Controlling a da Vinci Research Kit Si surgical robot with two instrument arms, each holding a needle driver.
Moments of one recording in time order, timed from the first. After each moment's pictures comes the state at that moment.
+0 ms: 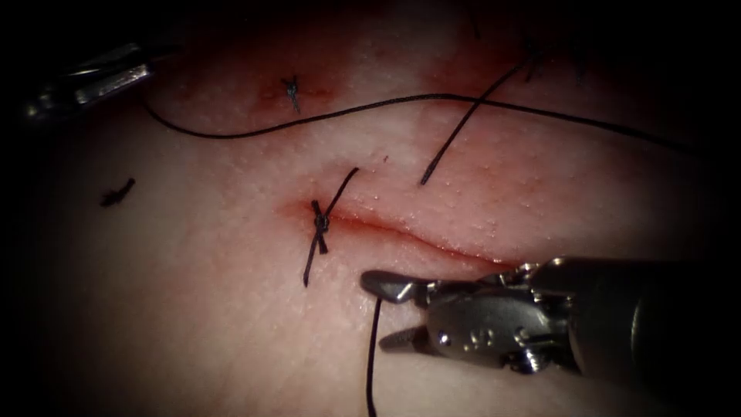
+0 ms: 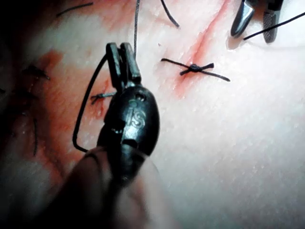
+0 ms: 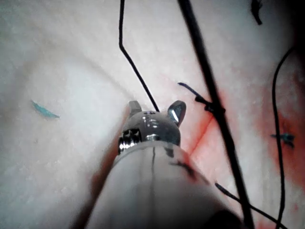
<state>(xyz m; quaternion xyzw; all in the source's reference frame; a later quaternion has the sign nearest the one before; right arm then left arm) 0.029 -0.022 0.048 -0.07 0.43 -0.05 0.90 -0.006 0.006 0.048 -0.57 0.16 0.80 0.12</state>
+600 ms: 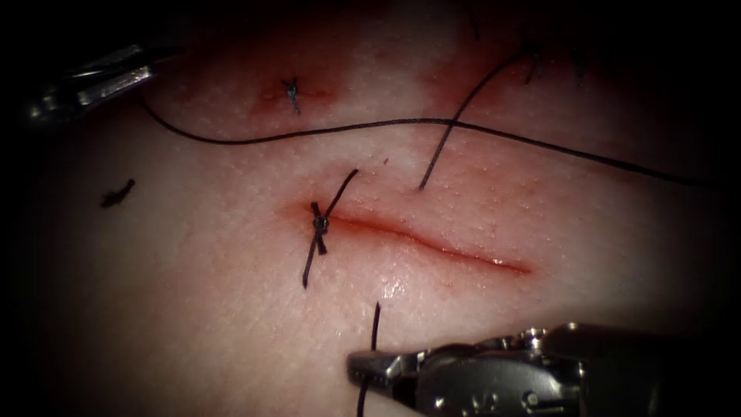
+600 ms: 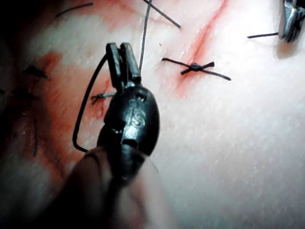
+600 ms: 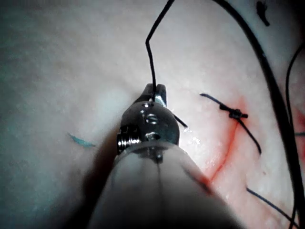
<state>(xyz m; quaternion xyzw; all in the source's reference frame) 0.029 -0.027 0.043 0.05 0.43 -0.05 0.90 -0.007 0.006 0.048 -0.57 0.16 0.80 0.12</state>
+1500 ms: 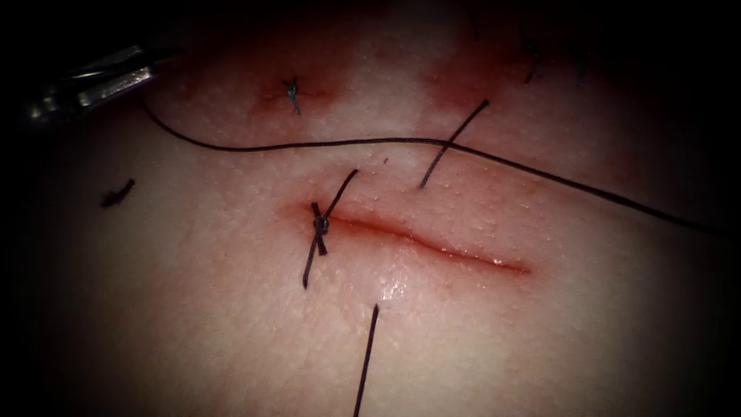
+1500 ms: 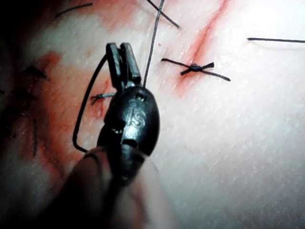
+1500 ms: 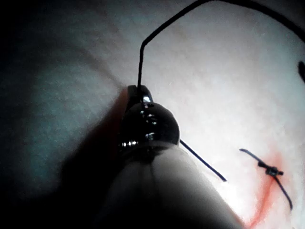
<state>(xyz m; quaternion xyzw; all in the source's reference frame) 0.032 -0.034 0.038 0.19 0.41 -0.15 0.88 -0.007 0.006 0.048 -0.57 0.16 0.80 0.11</state>
